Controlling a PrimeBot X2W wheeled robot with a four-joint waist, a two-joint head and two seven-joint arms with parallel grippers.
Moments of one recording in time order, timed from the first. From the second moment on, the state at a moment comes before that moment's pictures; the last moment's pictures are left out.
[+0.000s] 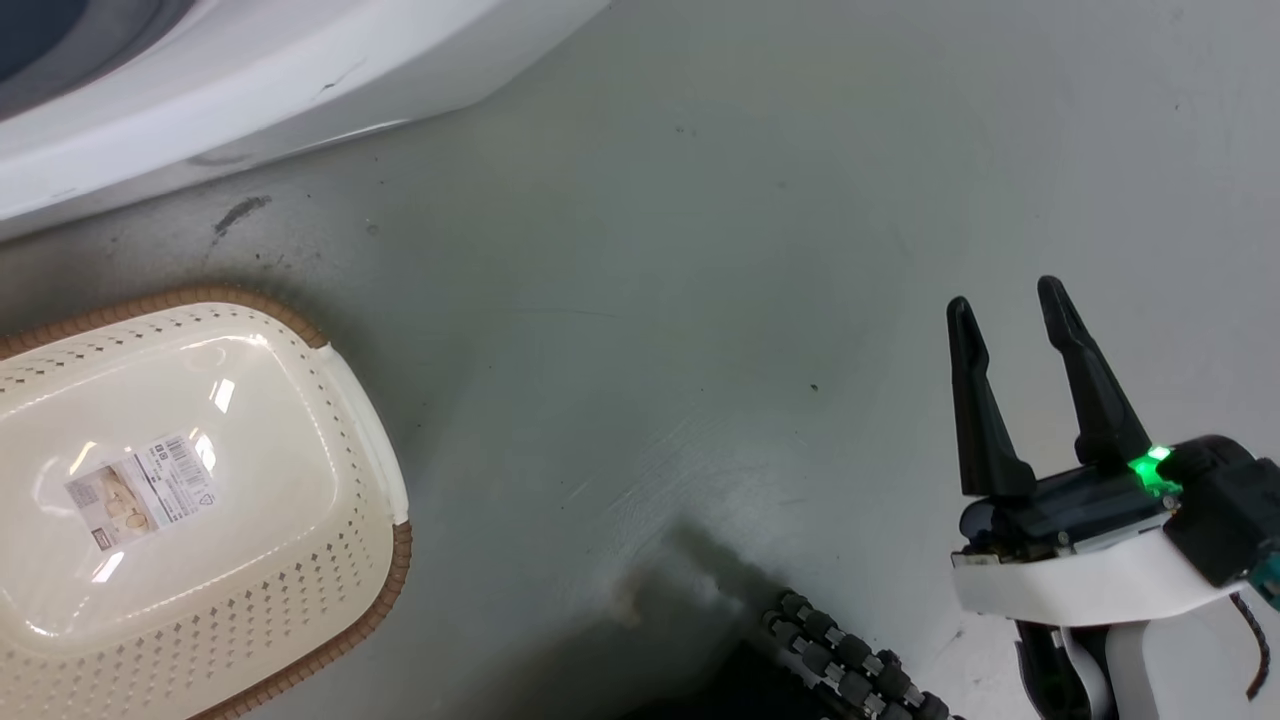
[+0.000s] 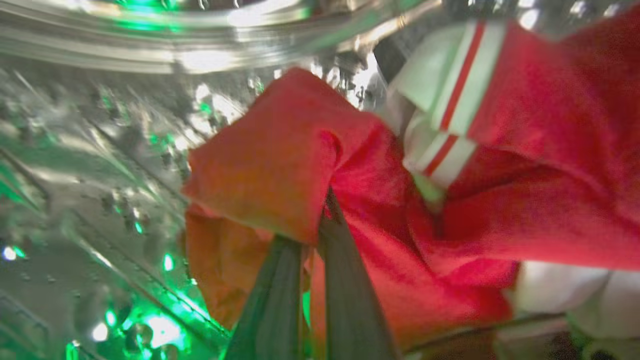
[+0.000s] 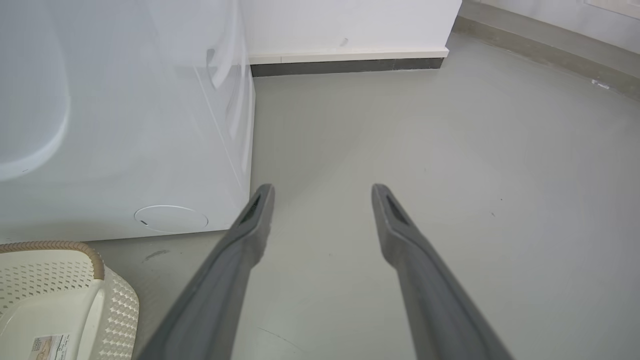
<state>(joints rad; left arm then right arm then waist) -1.72 0.87 -0.76 1.01 -0.49 -0.13 0.36 -0.13 -0.05 0.13 -0.14 0.22 0.13 -0.26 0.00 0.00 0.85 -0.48</state>
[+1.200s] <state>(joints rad) -1.10 0.52 -0.67 1.01 -0.63 -0.04 -0.26 -0.12 -0.05 0.01 0.00 0.11 0.13 -0.26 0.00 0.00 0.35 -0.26</state>
